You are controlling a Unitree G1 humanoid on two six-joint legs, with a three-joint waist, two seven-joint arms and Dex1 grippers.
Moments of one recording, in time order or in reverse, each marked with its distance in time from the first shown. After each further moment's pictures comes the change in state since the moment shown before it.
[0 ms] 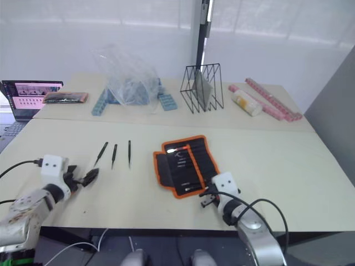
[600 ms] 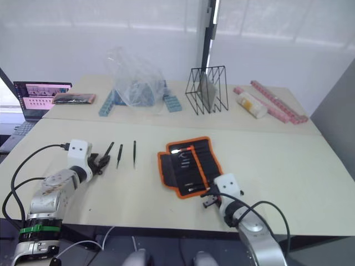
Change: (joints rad) left arm -0.247 -0.061 -0.140 0.242 0.111 -0.039 0.068; right arm 0.018 0.000 -0.003 -0.021 -0.013 0.006 -0.032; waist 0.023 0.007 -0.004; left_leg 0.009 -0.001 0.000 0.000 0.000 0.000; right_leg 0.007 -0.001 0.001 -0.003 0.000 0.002
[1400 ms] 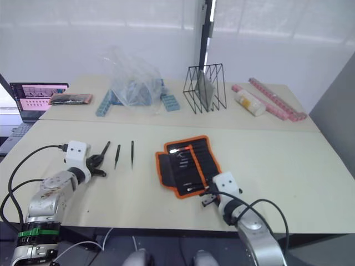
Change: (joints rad) left arm 0.042 0.013 0.021 -0.065 0.009 -0.022 0.009; right arm -0.029 0.002 0.006 0.015 0.000 0.001 0.010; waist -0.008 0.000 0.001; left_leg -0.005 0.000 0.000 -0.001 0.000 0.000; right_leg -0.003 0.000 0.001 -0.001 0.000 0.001
